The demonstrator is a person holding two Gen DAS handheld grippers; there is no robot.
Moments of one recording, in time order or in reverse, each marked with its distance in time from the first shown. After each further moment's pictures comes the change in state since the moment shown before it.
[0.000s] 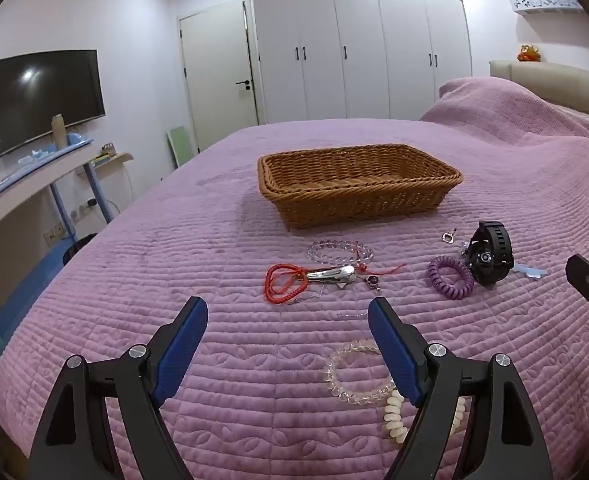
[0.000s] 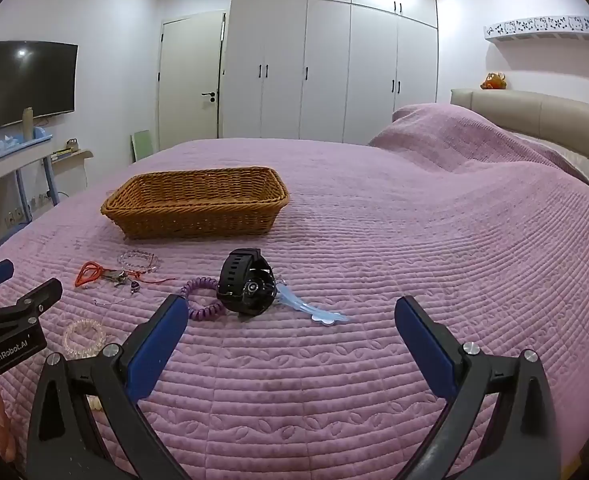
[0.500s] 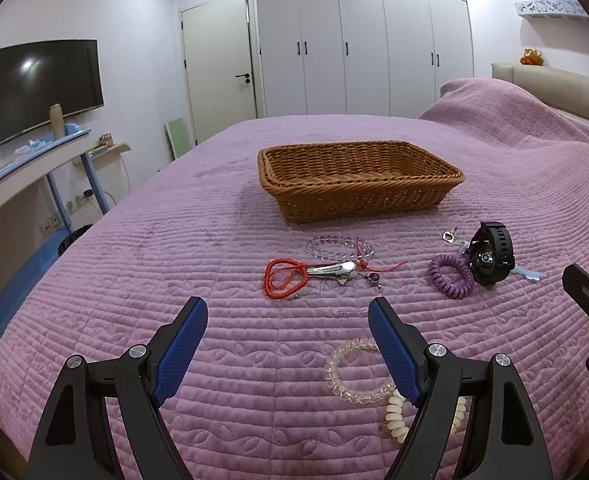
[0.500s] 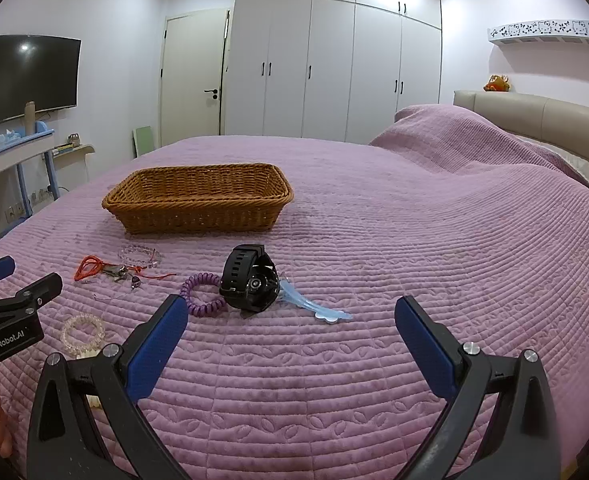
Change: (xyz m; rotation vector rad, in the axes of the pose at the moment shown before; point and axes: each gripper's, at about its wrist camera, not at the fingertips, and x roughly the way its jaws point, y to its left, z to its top) left arm 0.006 0.003 0.000 -0.019 0.024 -0.017; right arm 0.003 0.003 -0.002 -0.013 0.010 0.003
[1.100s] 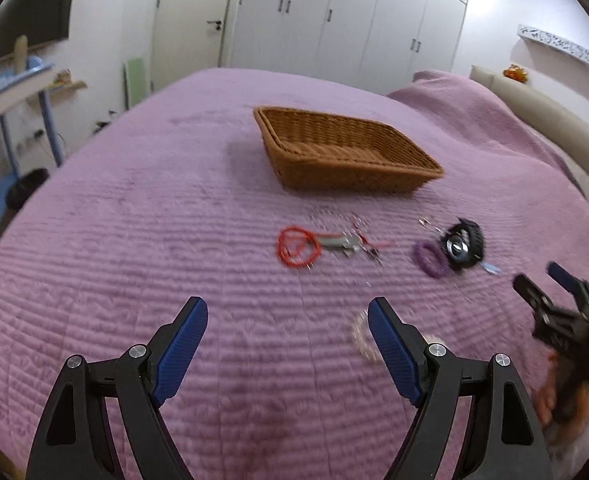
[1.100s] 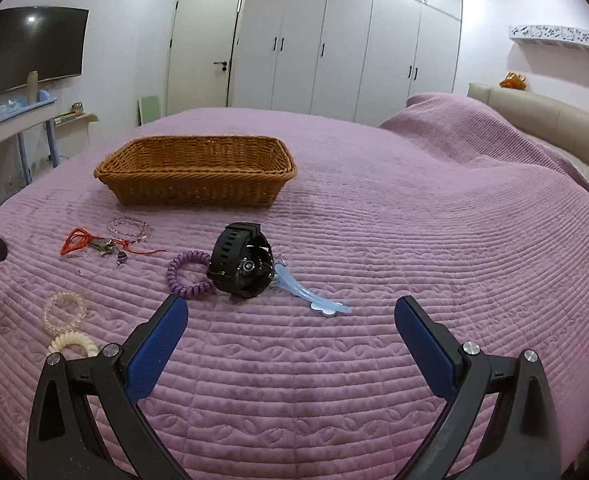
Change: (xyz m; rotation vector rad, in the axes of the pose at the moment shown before) left arm 0.005 0.077 0.005 -0.121 0.186 -0.293; right arm 0.027 -0.002 0.004 -0.067 0.104 0.016
